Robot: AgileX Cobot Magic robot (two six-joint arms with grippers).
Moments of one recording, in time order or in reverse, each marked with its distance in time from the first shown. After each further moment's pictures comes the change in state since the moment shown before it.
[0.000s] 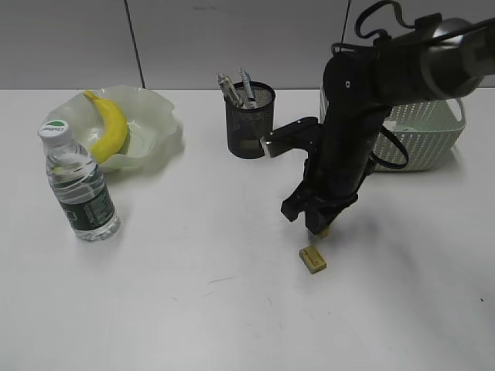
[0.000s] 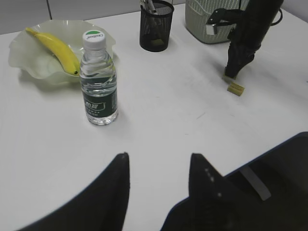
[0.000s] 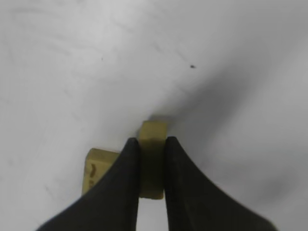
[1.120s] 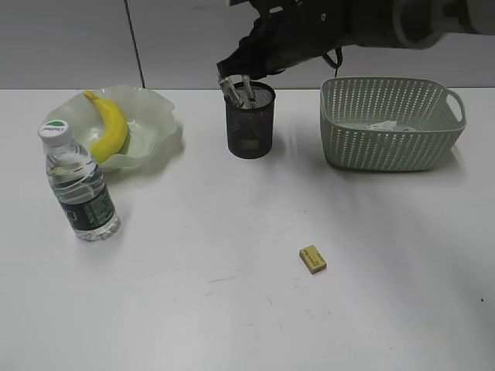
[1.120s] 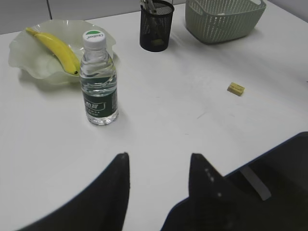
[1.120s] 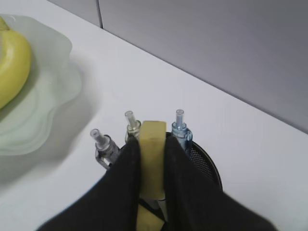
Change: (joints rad) left arm 0.000 0.000 0.000 0.000 0.000 0.000; right arm 0.000 0.087 -0.376 0.029 -0.628 0.000
